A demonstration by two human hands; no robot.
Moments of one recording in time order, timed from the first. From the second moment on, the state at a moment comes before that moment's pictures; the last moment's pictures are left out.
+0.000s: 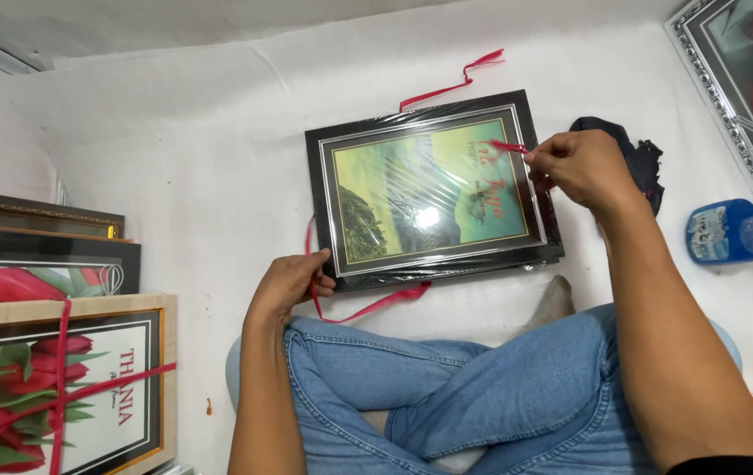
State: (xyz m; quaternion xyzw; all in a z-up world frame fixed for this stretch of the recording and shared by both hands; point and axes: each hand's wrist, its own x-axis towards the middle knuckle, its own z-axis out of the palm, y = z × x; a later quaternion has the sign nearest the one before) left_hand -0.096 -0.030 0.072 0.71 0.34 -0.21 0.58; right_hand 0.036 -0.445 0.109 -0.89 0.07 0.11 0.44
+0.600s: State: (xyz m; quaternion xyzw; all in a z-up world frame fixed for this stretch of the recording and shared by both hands) left_hand -0.044 -0.158 0.025 0.90 -0.26 0.05 0.36; right_hand 0.026 -0.375 0.022 -0.93 -0.19 0.28 0.17
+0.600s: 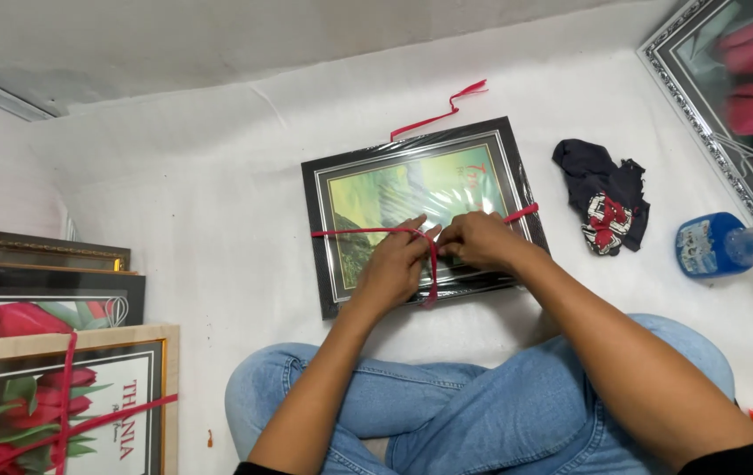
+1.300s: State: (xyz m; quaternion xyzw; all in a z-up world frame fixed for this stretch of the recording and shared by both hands) left_hand -0.029 -0.153 0.075 0.83 -0.09 -0.12 0.54; right_hand 0.236 -0.319 0.001 -0.98 -0.14 0.10 0.07
